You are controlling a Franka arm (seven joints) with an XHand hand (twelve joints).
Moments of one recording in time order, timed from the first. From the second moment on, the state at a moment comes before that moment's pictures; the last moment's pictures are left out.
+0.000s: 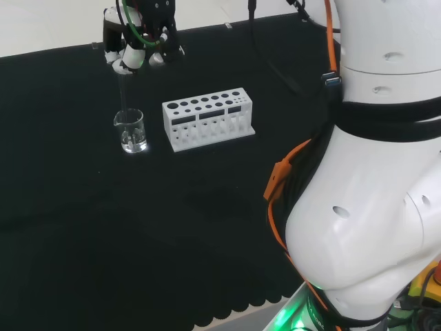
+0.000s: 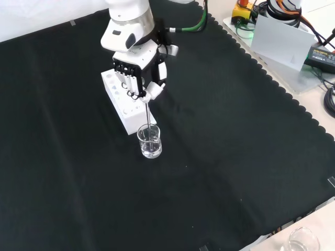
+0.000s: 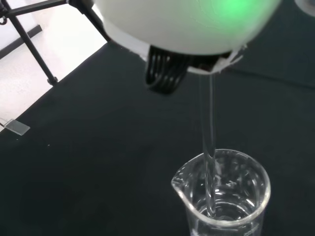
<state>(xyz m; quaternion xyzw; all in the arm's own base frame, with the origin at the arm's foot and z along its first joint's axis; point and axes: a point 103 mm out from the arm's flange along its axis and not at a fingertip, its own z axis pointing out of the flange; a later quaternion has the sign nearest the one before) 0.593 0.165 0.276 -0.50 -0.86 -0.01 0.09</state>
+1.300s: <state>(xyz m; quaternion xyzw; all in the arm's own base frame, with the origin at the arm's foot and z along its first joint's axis) 0.572 0.149 0.263 -0.50 -0.86 0.01 0.10</state>
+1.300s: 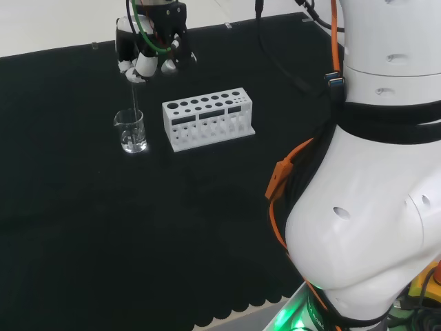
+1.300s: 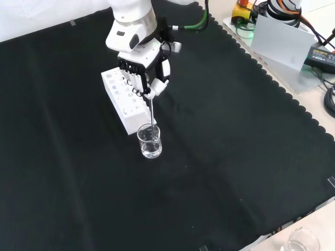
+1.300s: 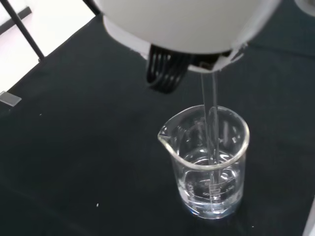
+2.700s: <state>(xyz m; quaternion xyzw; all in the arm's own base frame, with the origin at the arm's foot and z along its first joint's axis) 0.578 0.141 0.294 -0.50 -0.86 0.01 0.08</state>
